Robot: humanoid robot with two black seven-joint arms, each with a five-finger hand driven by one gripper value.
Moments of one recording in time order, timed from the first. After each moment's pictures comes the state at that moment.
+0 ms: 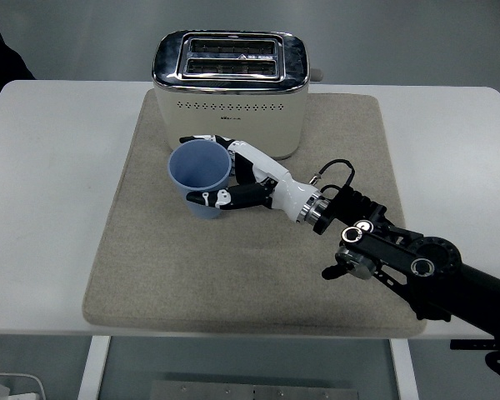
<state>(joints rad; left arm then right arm) -0.05 0.00 -0.06 -0.31 -0.03 -0.11 0.11 0.84 -0.03 0.35 0.99 -0.72 0.05 0.44</state>
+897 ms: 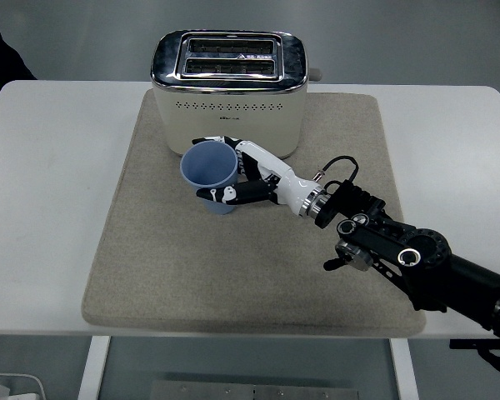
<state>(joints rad) -0.05 0.00 -0.06 -0.30 -0.03 -0.11 0.11 0.87 0.00 0.31 0.84 -0.72 0.04 0.44</state>
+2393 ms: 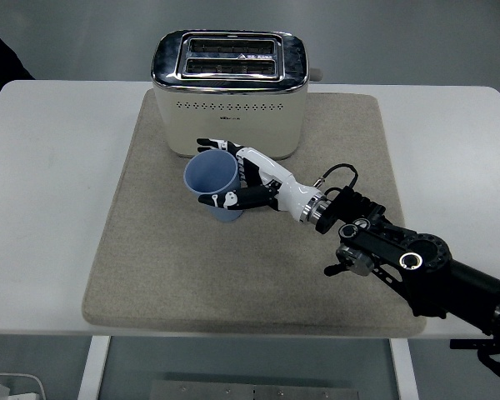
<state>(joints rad) -0.05 0.00 -0.06 -0.30 -0.03 -0.11 0.11 0.85 0.00 0.31 0.84 -0.69 0.08 0.43</state>
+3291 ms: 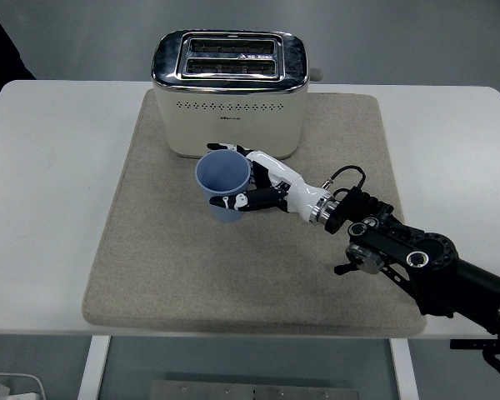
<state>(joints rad) -0.05 0.00 -0.06 -0.30 -0.03 -0.11 0.11 0.85 -0.02 0.31 0.80 -0.69 0.13 0.43</state>
